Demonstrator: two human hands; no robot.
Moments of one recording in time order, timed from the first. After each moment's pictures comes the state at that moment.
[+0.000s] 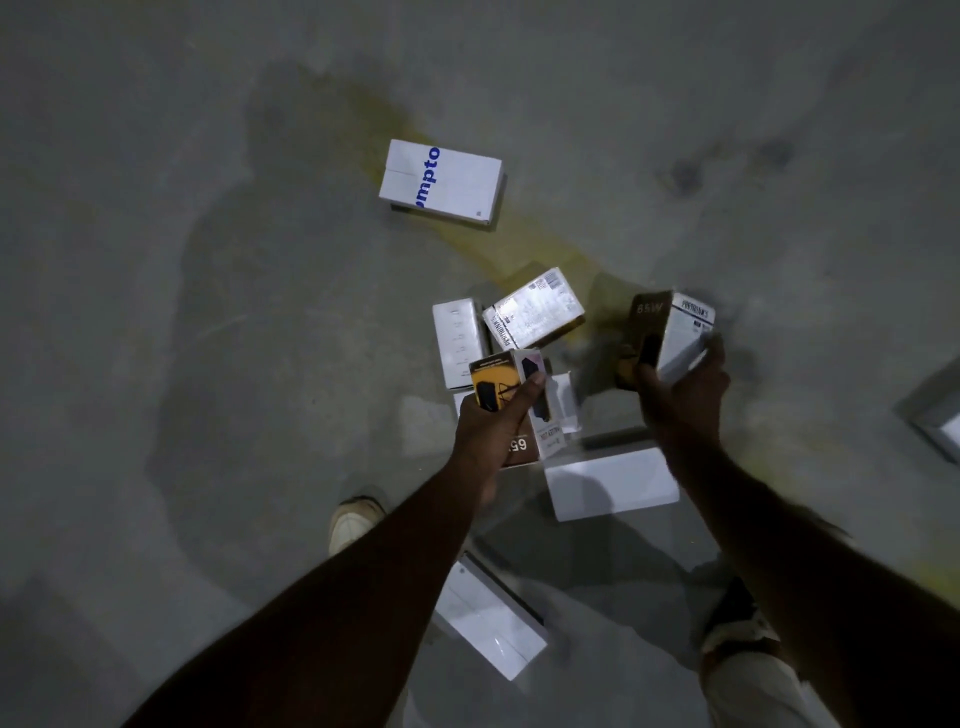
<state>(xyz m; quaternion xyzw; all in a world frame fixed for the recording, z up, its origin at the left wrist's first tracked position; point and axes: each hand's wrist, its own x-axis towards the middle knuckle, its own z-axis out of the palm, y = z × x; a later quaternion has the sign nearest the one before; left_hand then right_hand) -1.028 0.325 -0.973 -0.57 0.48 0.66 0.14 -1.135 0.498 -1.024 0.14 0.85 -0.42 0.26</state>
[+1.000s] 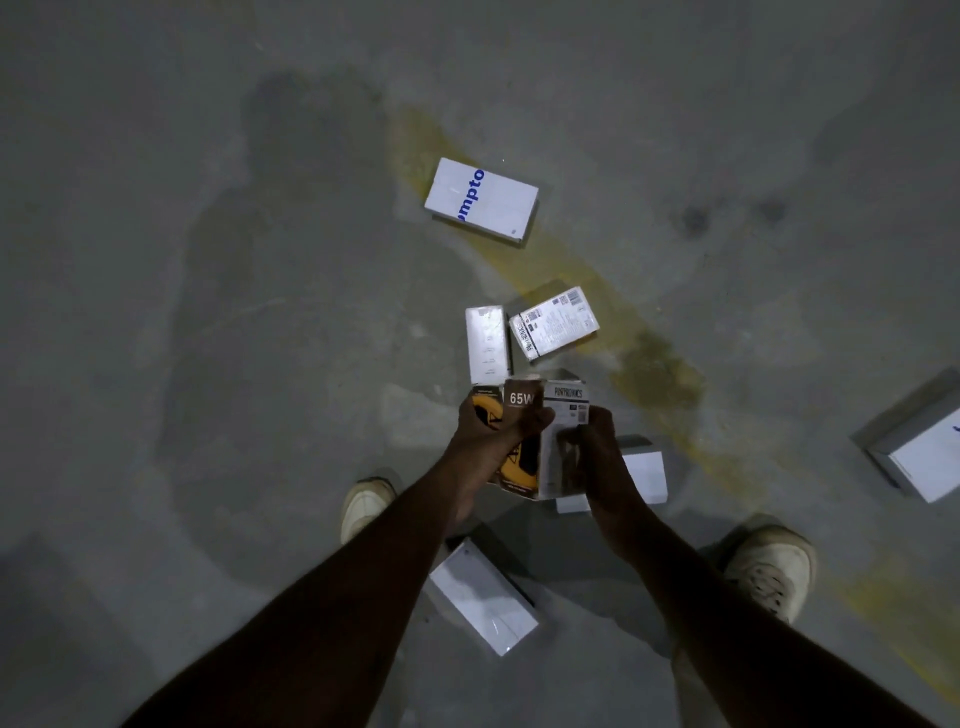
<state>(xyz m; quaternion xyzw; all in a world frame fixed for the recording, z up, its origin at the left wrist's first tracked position) -0.991 0.298 -0.914 -0.50 0.48 0.70 0.17 -1.054 0.444 -0.908 0.08 0.62 -0.60 0.50</state>
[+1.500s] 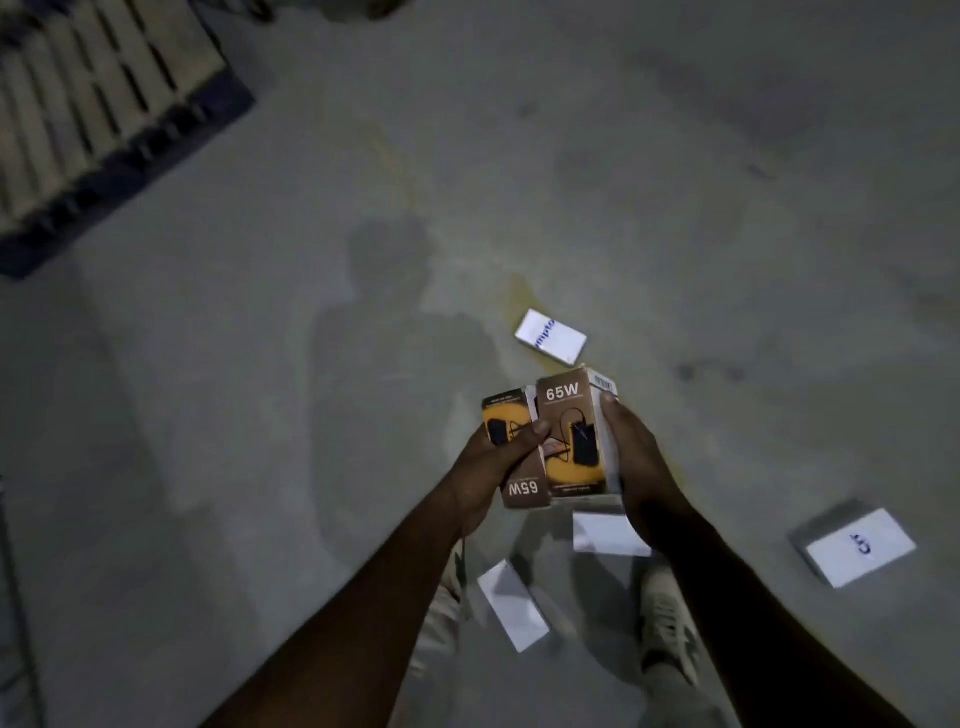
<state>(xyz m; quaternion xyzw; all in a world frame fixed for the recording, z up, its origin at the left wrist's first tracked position) -0.983 0.283 -0.560 -0.44 0.46 0.77 0.03 -1.103 0.413 -0.584 0.02 0.62 -0.61 0.49</state>
